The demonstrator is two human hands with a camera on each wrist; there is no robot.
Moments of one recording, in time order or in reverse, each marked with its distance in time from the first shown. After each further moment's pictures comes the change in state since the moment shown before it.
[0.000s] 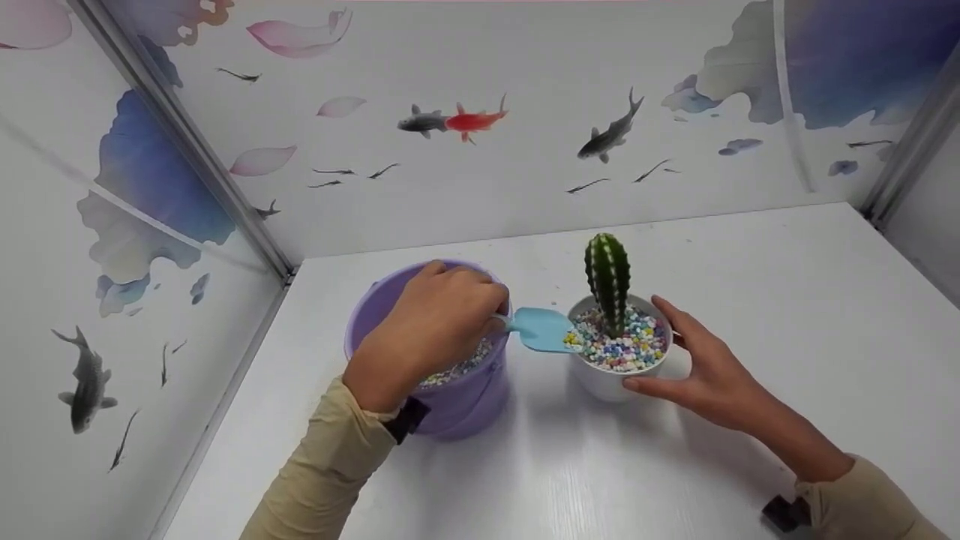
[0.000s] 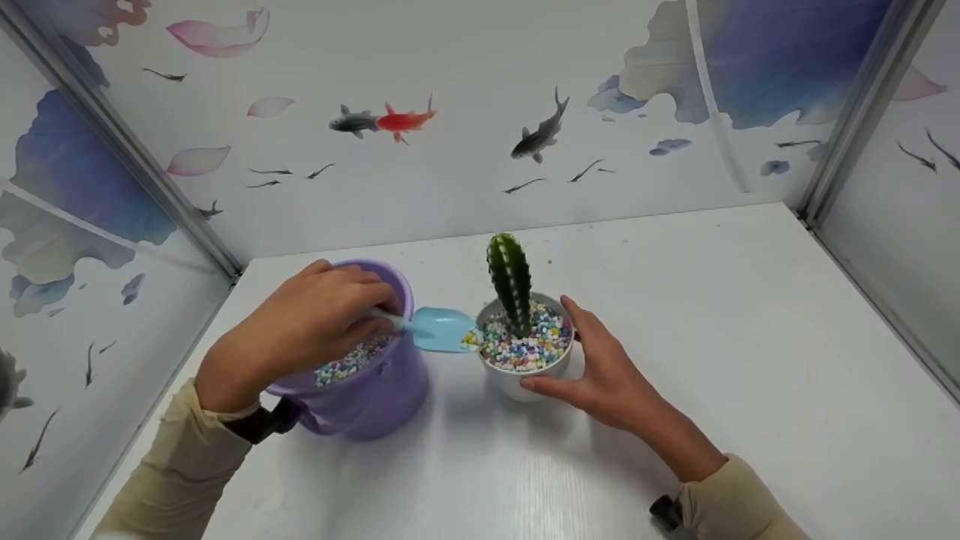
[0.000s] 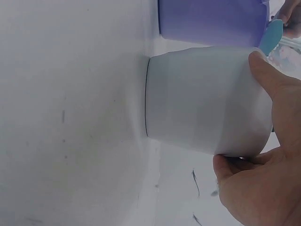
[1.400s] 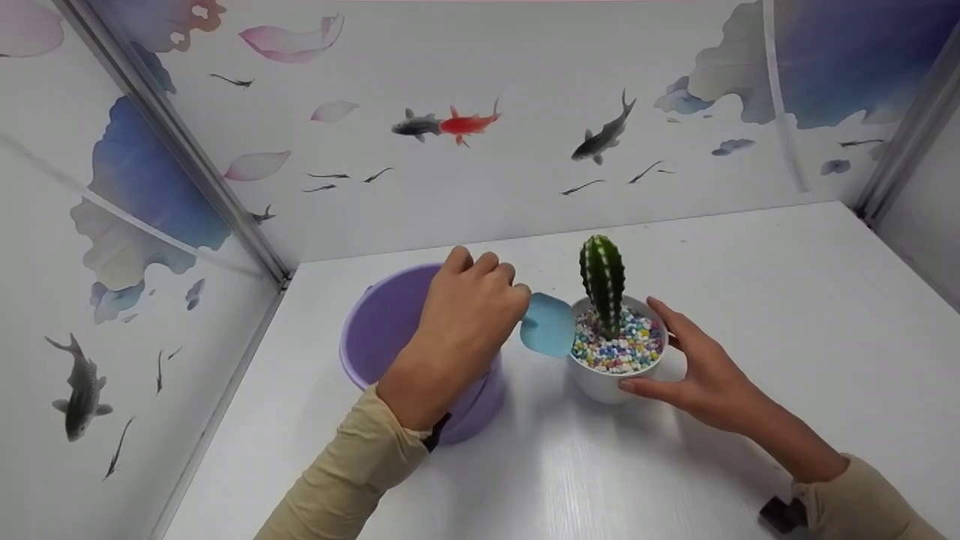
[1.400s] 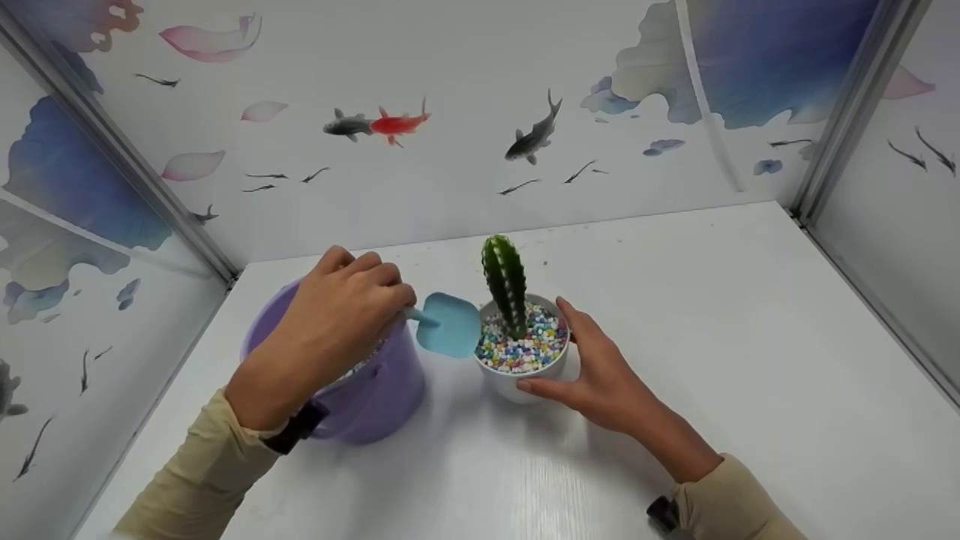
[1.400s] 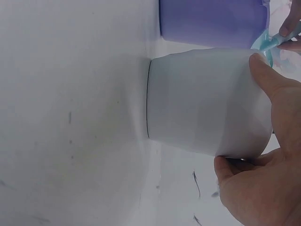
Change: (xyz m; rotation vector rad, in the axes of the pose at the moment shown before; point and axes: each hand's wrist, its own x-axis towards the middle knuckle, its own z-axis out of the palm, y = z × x) left_hand 0.013 0.028 0.016 0.484 0.368 0.033; right_hand -0.003 -0.001 -0.001 0.037 -0.002 -0.005
